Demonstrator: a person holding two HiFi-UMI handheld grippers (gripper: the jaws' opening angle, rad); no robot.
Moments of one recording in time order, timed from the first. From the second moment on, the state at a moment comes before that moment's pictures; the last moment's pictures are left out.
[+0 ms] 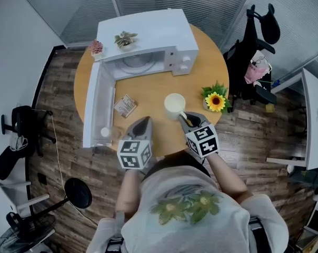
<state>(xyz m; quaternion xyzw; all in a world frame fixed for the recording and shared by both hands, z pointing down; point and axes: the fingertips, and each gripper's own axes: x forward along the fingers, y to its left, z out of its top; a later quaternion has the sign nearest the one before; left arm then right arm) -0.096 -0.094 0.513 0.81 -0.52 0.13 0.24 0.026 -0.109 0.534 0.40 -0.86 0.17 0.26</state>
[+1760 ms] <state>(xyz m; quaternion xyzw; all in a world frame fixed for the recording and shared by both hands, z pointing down) -0.057 -0.071 0.544 0.83 -0.48 0.16 0.25 0.071 -0.067 0.662 0.40 -0.80 0.23 0.38</state>
